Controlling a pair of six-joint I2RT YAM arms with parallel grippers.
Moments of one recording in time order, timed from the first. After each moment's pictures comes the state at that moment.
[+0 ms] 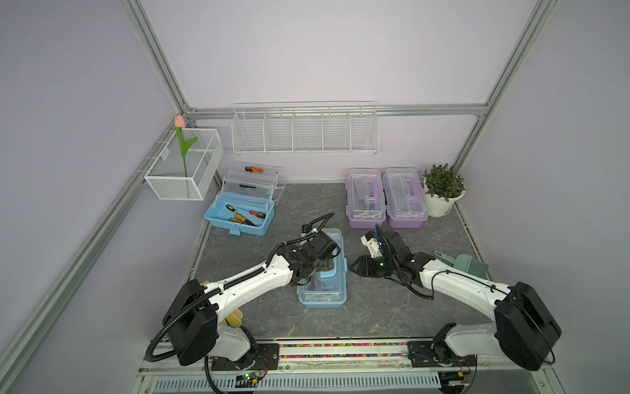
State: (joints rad) left arm -0.91 1.42 1.02 -0.68 -0.36 -0.84; right arm 0.66 1.35 0.74 -0.25 -0.40 0.65
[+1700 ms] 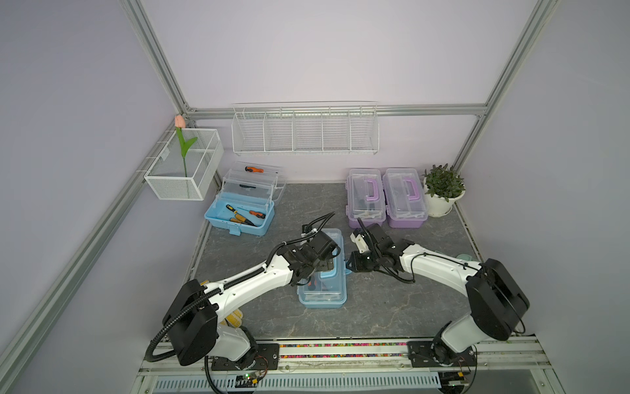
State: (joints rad) left arm -0.91 1.42 1.02 -0.68 -0.36 -0.84; right arm 0.70 1.57 0.95 -0.41 -0.30 0.57
